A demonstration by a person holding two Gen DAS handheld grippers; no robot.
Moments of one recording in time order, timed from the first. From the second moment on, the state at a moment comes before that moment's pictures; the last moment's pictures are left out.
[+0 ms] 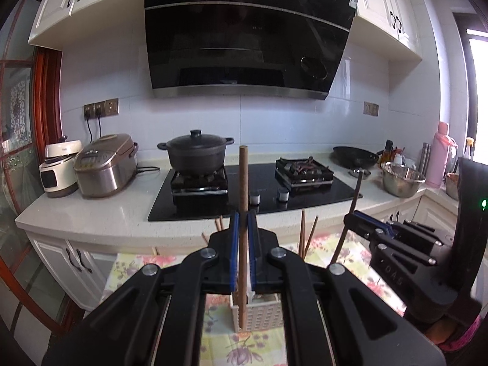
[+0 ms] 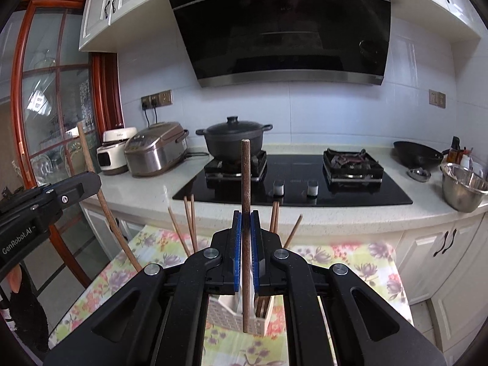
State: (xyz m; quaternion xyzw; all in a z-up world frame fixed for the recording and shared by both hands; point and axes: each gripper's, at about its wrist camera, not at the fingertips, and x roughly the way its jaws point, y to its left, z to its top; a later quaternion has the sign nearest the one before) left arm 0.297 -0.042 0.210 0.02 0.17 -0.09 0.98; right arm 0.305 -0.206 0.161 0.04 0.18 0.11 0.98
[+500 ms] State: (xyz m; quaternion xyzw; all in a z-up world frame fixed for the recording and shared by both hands) left arm 0.358 -0.062 0.208 0.00 0.19 -0.10 0.98; right arm 0.342 -0.206 0.149 0.05 0.18 0.11 0.98
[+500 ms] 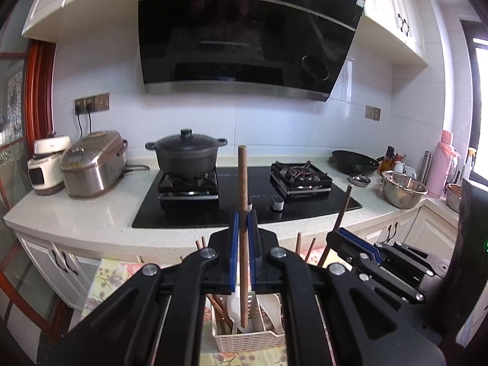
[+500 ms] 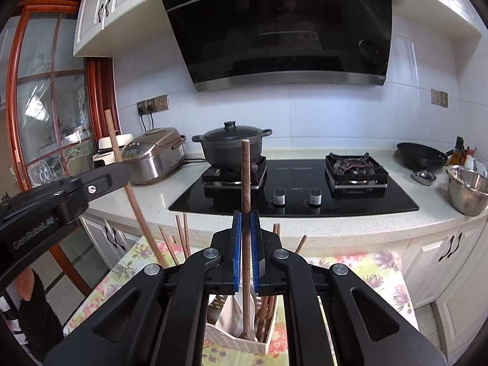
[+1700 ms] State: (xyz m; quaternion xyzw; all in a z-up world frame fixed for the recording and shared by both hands) left arm 0.310 -0.014 0.167 0.02 0.14 0.00 0.99; right arm 0.283 -0.215 0.129 0.04 0.17 0.12 0.98
